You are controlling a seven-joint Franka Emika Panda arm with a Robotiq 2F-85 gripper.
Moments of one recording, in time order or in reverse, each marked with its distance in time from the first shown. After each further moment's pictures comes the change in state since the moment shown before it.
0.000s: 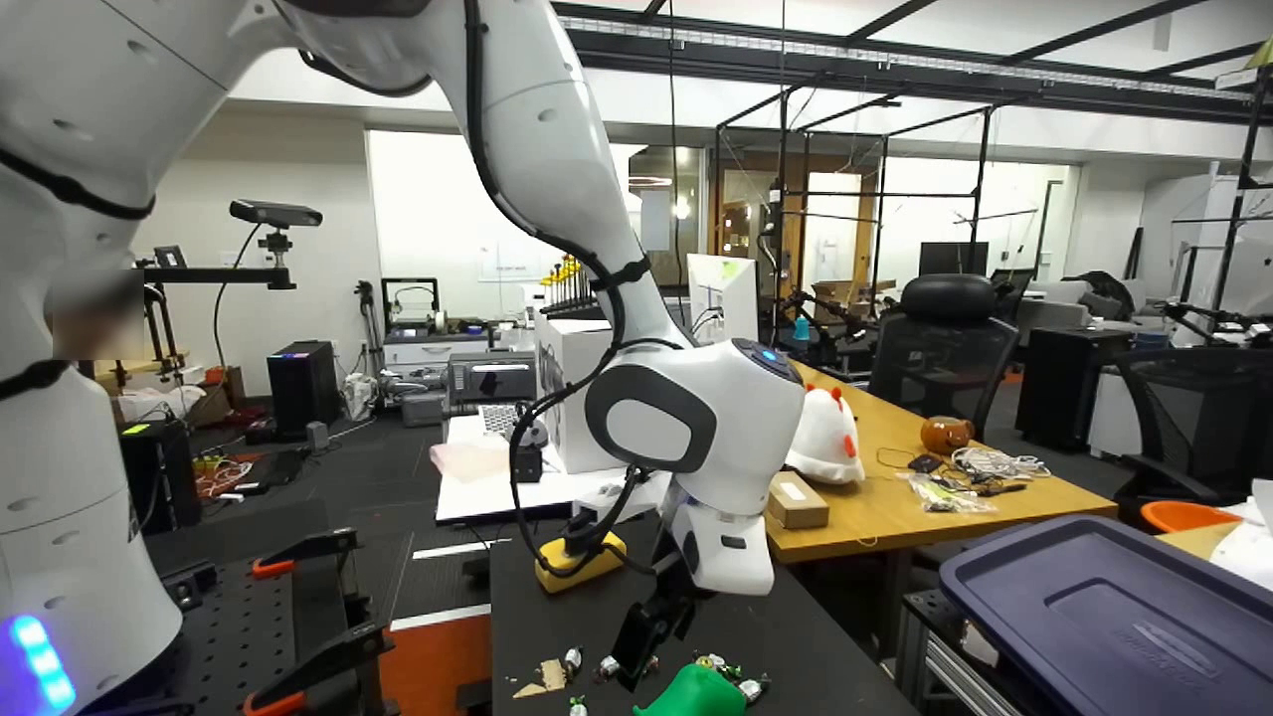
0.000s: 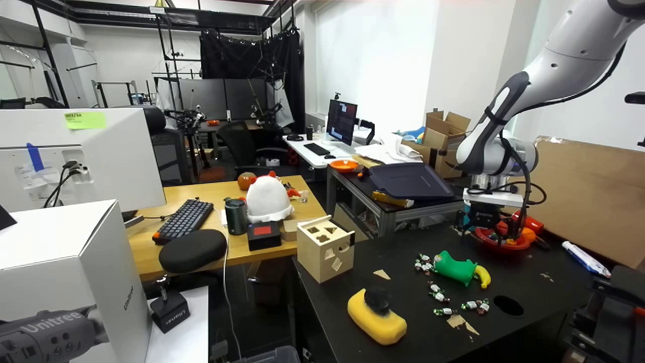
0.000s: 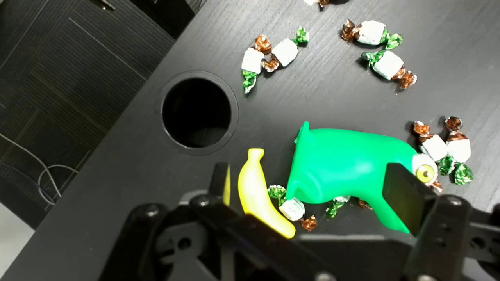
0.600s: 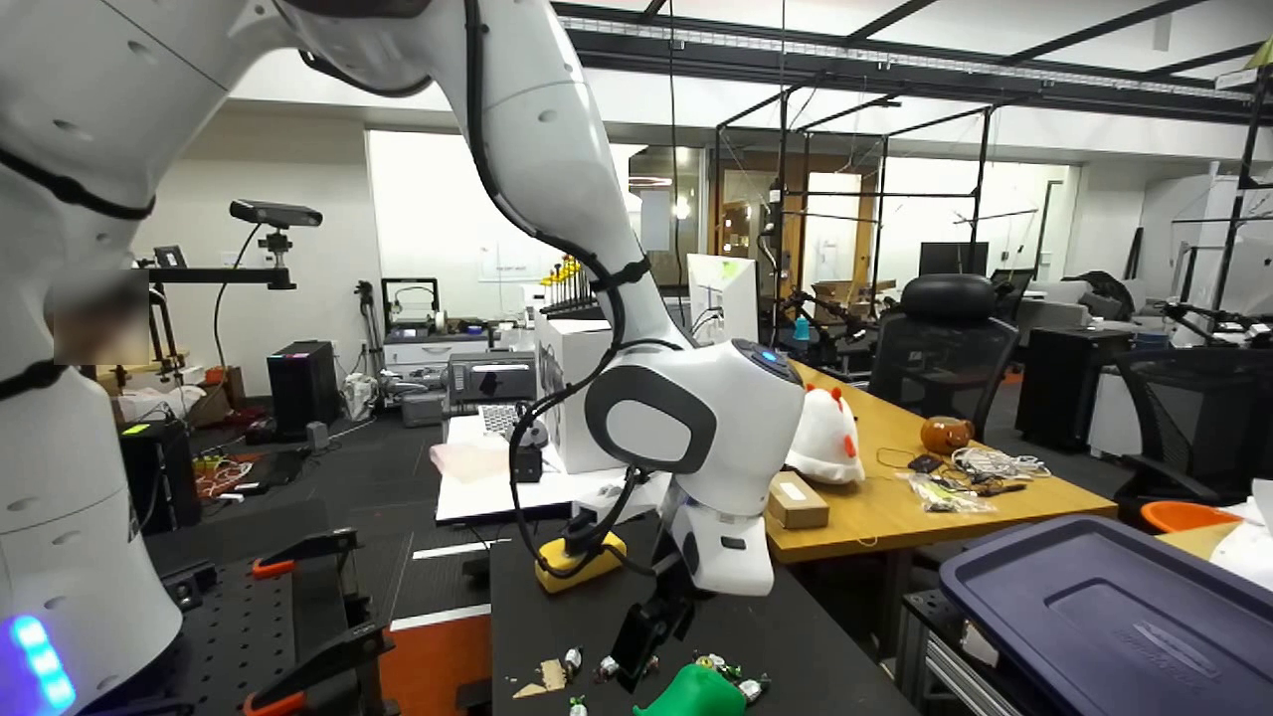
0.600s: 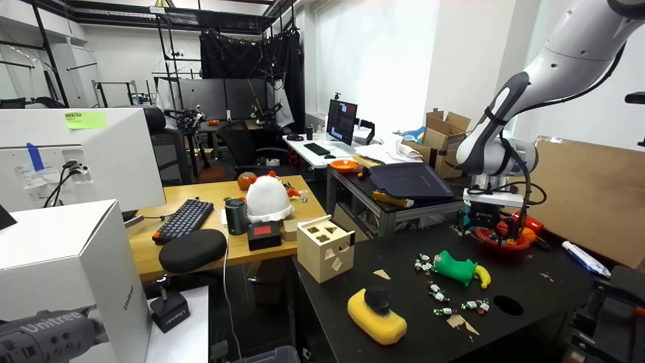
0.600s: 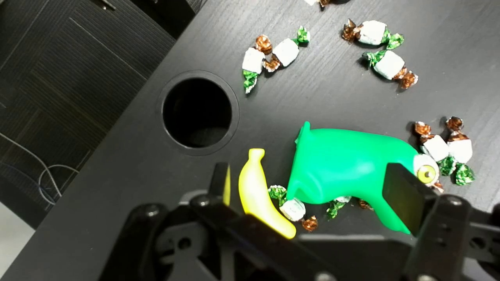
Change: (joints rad) arm 0.000 0.002 0.000 0.000 -0.001 0.001 -0.001
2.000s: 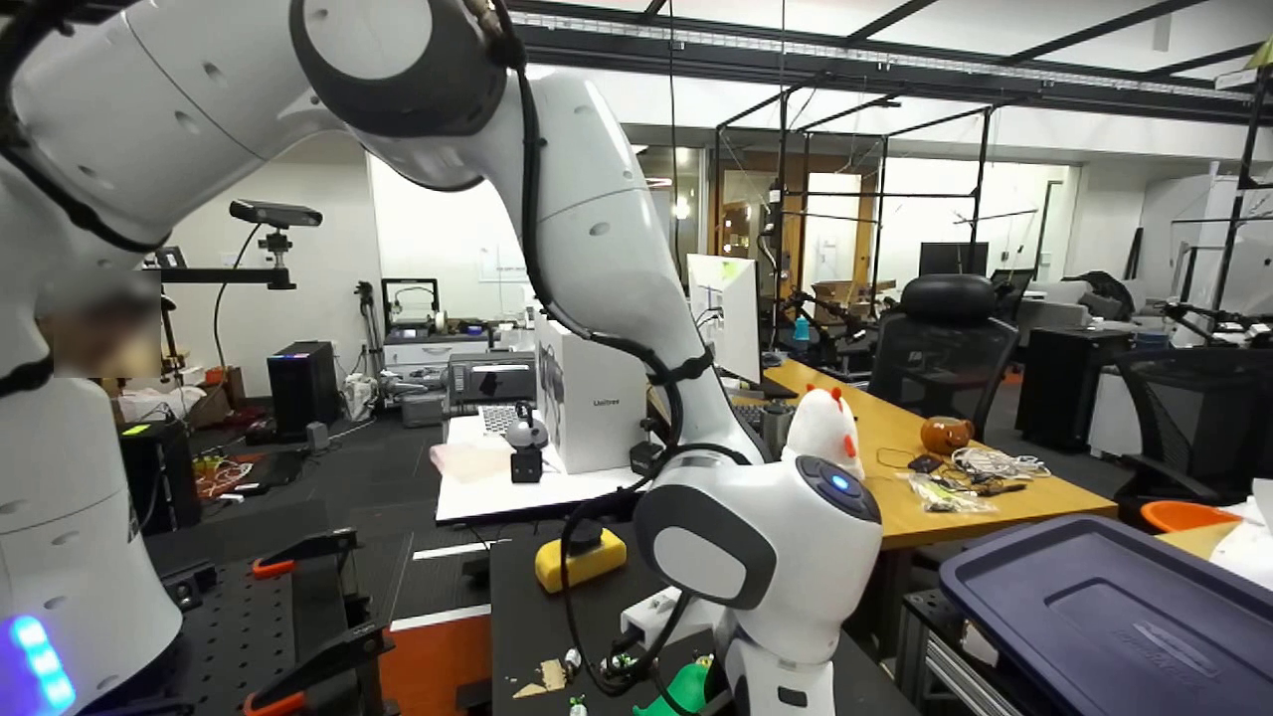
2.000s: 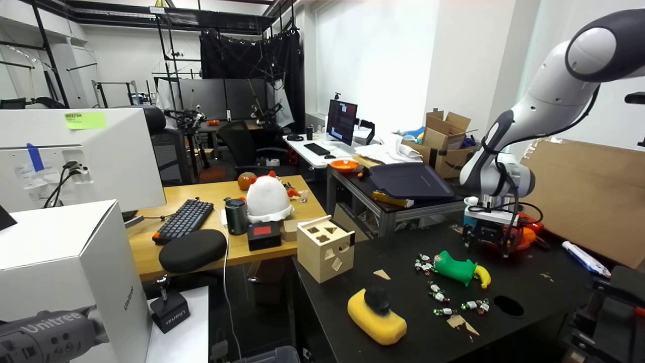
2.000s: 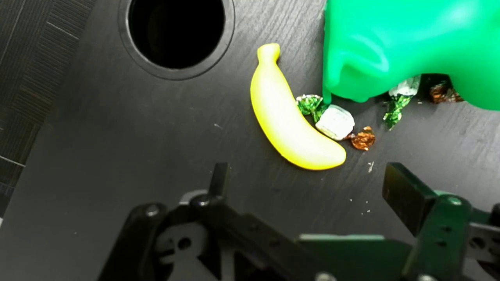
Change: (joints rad) arm -0.095 0.284 -0.037 0.264 0.081 0.013 0.033
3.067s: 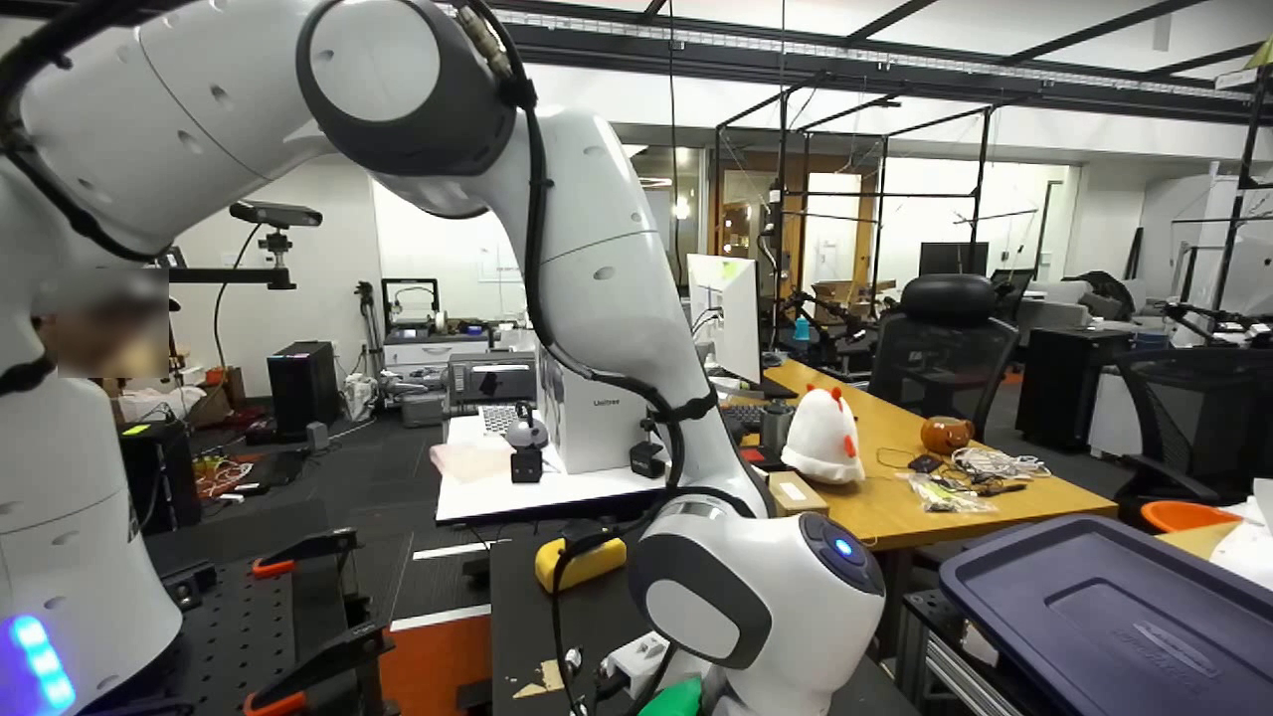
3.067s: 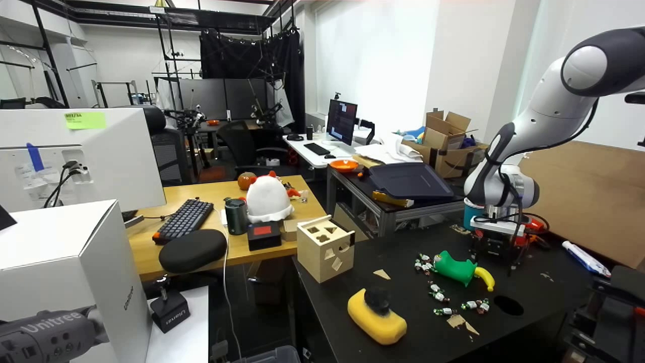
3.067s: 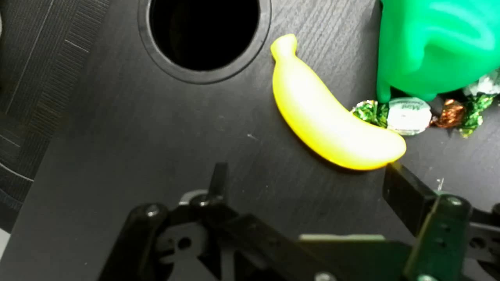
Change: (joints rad) arm -0.045 0.074 0.012 0.037 0.000 -0.030 -0.014
